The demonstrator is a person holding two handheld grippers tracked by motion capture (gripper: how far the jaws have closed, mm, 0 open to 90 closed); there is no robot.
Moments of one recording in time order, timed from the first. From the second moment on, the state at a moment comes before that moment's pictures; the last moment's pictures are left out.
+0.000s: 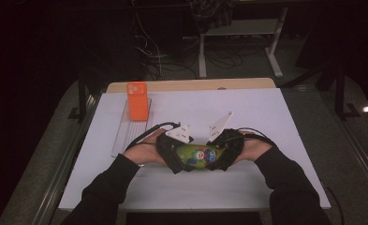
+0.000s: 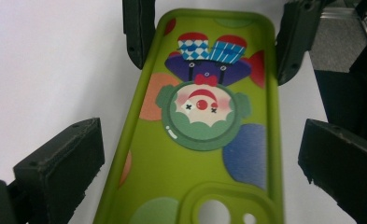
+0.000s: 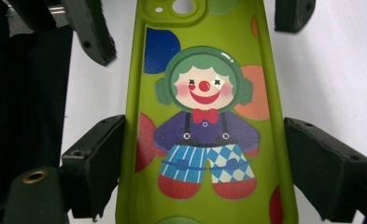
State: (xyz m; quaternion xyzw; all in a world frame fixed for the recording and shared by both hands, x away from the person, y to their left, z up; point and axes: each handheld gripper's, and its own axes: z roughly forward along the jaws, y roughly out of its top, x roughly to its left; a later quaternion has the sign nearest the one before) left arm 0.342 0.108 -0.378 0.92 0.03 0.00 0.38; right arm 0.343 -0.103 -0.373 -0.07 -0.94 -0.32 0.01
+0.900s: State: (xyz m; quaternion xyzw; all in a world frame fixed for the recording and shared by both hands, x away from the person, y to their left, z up) left arm 0.340 0.108 -0.383 0.94 0.00 -0.03 0.35; right arm 0.335 -0.098 -0.369 -0.05 -0.95 -0.32 0.02
